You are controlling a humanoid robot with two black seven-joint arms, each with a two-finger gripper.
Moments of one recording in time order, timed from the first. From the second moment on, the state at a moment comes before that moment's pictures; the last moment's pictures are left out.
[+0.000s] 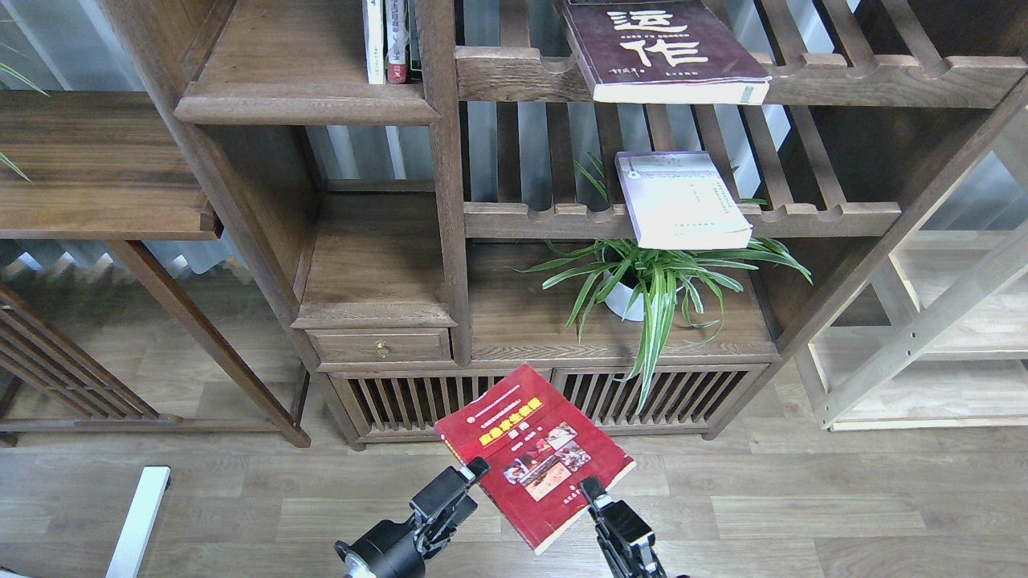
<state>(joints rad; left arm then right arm) -0.02 0.00 -0.63 -0.97 -0.30 -0.49 0.09 -0.48 -0.04 0.94 1.32 -0.04 0.58 0.17</state>
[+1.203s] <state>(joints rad) -0.09 0.00 -0.52 -0.97 -0.46 -0.49 0.10 -0.46 -0.04 0.93 1.30 -0.05 0.58 0.17</state>
